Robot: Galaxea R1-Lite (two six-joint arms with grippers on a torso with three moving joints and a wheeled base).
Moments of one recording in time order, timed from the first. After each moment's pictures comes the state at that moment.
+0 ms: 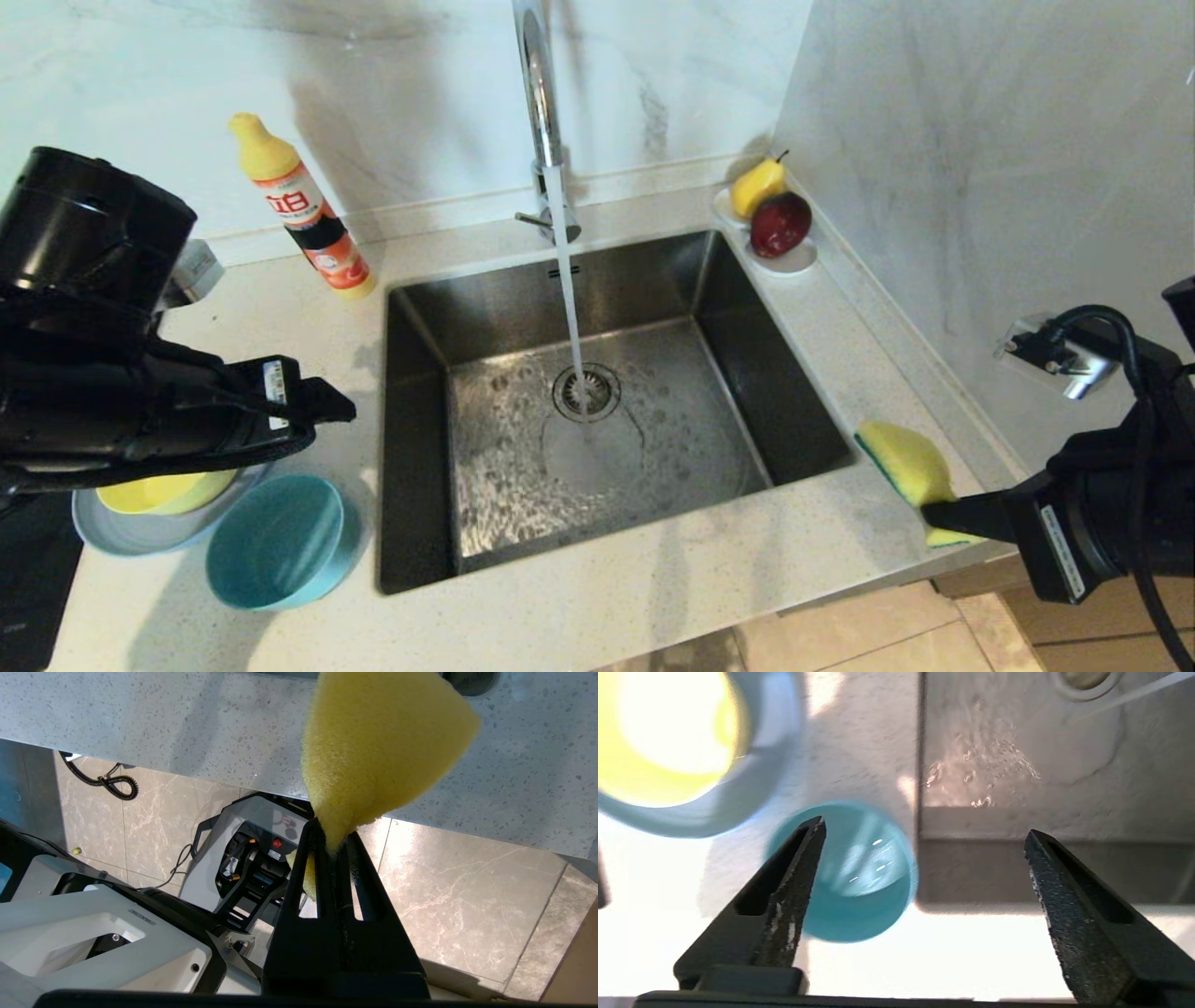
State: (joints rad) left arm -0.34 1.41 -1.18 0.51 0.35 -0.45; right arm 0.56 1.30 -1.05 0.45 0.00 0.15
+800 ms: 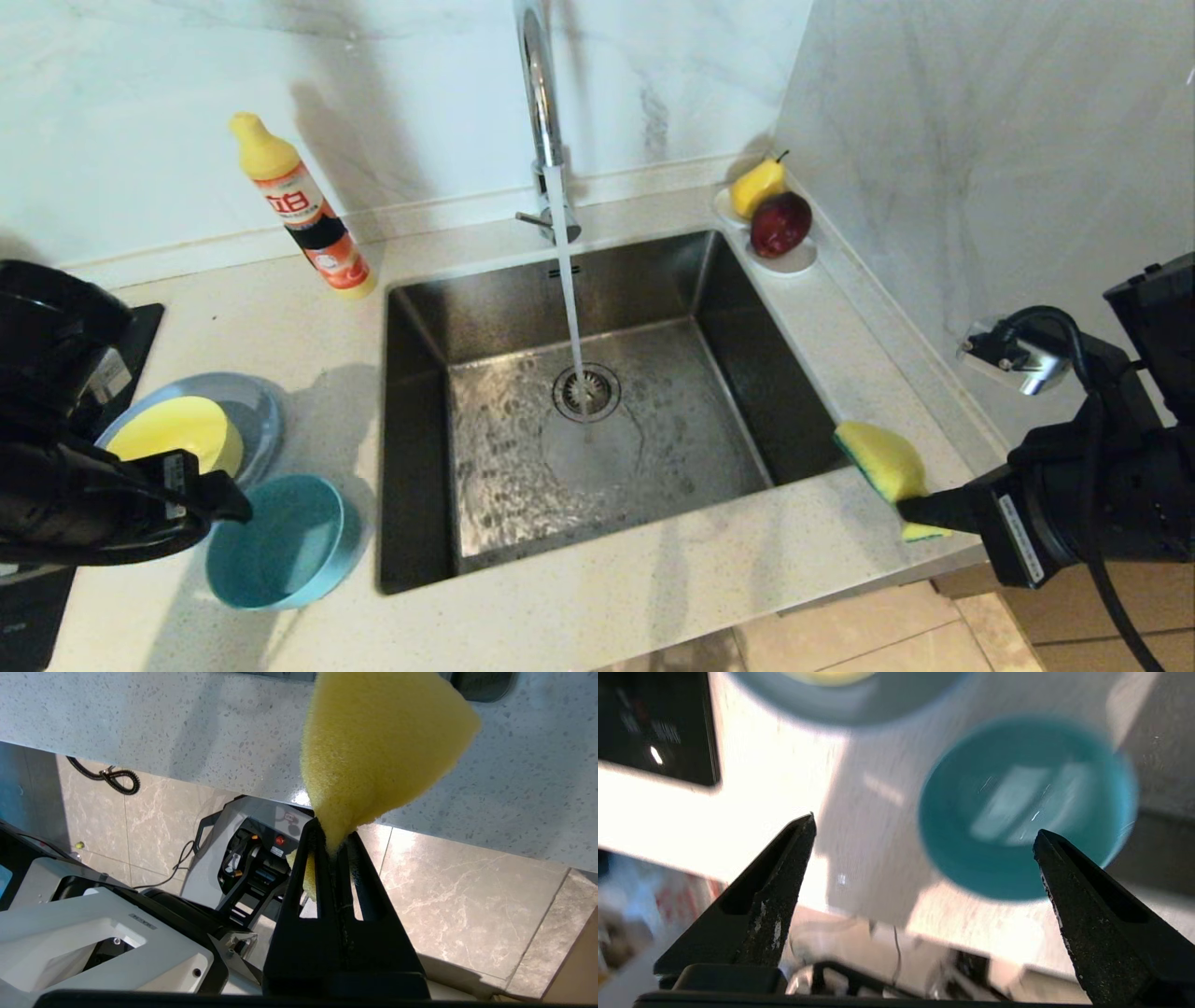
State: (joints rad) left arm -0.07 1.39 -1.05 0.66 0.27 -0.44; right arm 0.56 1.36 -1.07 0.43 0.02 0.15
